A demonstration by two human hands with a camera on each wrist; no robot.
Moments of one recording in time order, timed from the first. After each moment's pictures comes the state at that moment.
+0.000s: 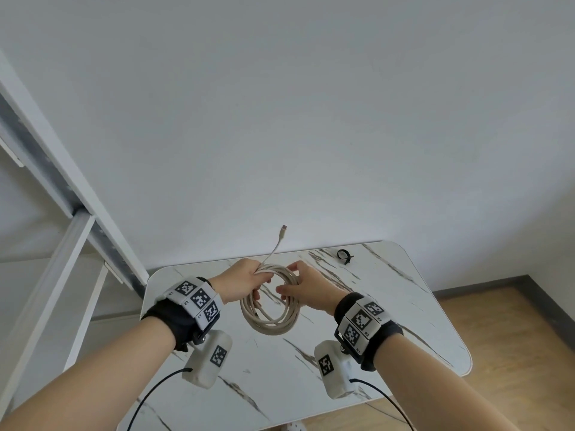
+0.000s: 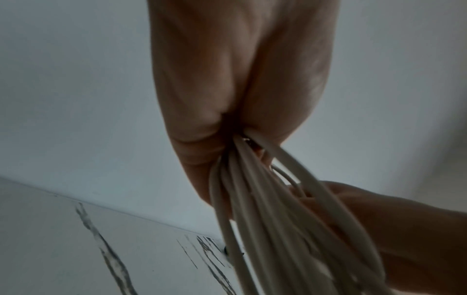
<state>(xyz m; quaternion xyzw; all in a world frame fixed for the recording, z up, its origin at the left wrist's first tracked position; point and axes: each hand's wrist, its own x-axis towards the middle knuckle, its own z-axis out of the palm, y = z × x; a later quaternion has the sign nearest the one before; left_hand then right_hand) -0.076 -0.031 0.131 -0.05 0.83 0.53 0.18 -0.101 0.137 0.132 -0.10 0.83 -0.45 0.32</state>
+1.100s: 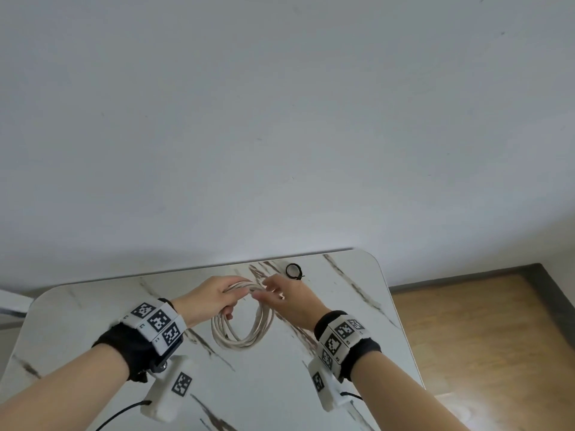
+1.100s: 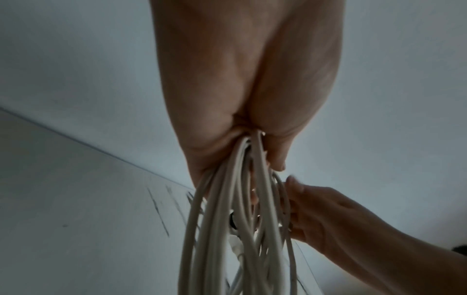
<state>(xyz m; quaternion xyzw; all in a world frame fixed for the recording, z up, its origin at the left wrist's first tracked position) -0.225 0.079 0.053 -0.10 0.77 0.57 0.26 -0.272 0.267 0.029 -0.19 0.86 -0.36 0.31</state>
